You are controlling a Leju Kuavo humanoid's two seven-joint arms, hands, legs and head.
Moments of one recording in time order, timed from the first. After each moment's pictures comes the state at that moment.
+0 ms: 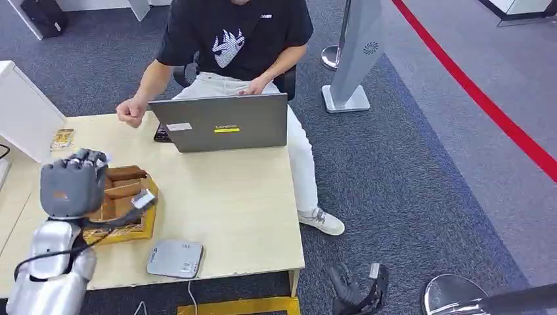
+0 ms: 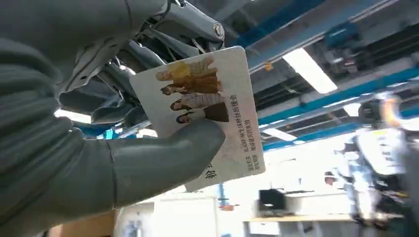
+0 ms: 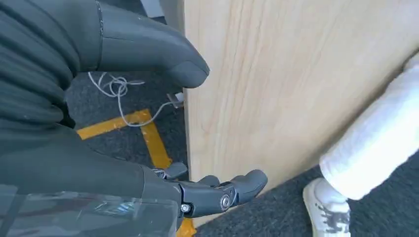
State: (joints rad) left arm -0.25 0.19 -0.14 -1.36 -1.56 0.53 -0.15; right arm -0.19 0.15 -0.35 -0.26 -0.31 0.16 -0.41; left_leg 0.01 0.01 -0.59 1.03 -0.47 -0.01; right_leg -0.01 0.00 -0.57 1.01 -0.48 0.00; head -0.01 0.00
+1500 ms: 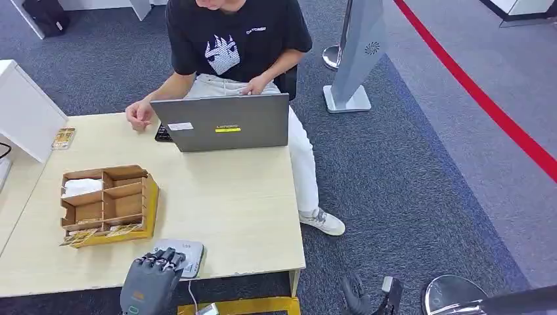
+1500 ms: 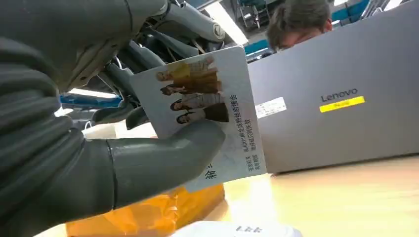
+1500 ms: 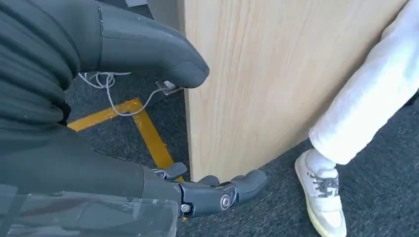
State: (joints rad) left arm 0.11 0.23 -0.48 -1.46 -1.57 0.59 0.02; right arm -0.15 0.14 -0.42 -0.26 -0.30 0.17 -0.45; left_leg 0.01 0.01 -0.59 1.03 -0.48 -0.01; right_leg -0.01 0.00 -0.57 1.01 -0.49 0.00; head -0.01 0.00
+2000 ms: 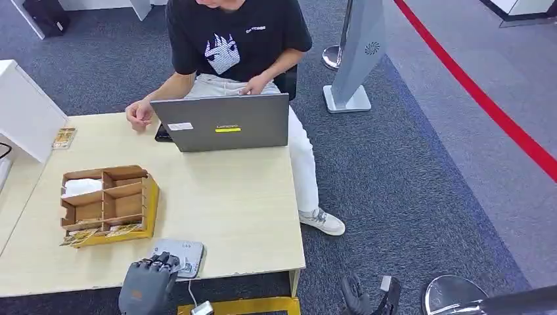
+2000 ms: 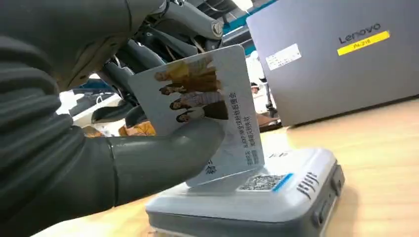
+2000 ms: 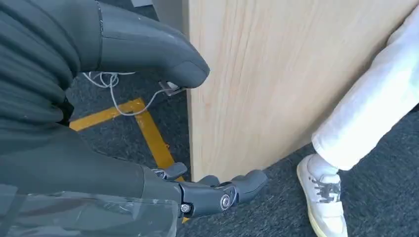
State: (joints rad) left arm 0.11 0.16 -0.36 -1.33 -1.57 0.55 -0.04; right arm -0.15 0.14 -0.42 -0.26 -0.28 0.18 -0.44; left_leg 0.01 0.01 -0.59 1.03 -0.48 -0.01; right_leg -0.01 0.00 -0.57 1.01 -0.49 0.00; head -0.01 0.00
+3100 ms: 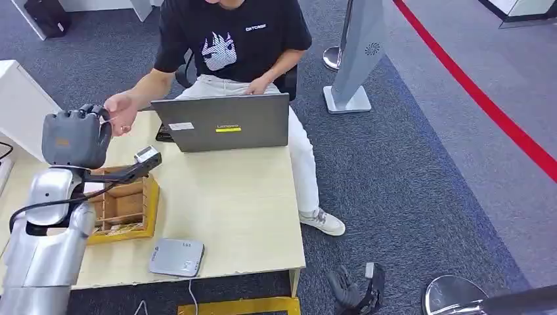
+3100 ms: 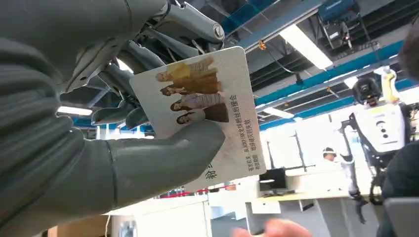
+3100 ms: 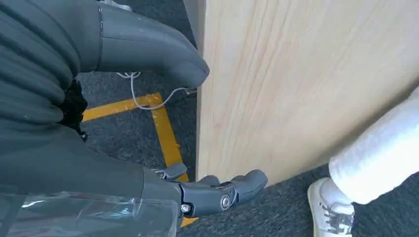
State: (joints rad) left arm -0.61 0.17 -0.19 -1.25 -1.53 0.20 -0.03; right arm -0.19 0.16 -0.39 -0.26 -0.15 0.14 -0.39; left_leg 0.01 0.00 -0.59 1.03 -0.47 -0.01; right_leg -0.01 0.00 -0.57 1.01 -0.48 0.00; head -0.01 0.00
